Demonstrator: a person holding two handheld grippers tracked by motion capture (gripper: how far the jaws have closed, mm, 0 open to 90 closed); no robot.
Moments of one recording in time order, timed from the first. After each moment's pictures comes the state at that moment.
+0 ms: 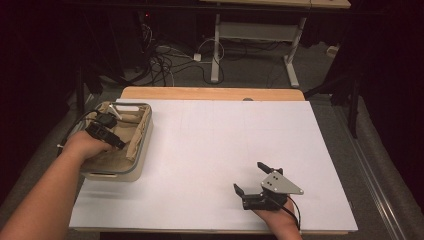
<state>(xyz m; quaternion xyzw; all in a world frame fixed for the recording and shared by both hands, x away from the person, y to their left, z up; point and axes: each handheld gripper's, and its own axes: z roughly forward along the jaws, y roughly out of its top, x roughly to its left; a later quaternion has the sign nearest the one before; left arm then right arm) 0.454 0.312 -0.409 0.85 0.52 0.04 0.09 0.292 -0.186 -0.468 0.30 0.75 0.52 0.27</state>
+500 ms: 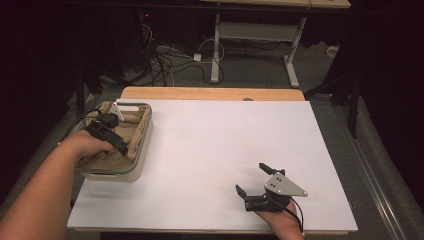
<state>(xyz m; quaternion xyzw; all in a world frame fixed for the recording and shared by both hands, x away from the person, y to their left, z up) 0.450 0.301 -0.388 0.83 0.56 -0.02 0.02 0.288 -0.190 -0.467 0.30 0.75 0.52 0.27</state>
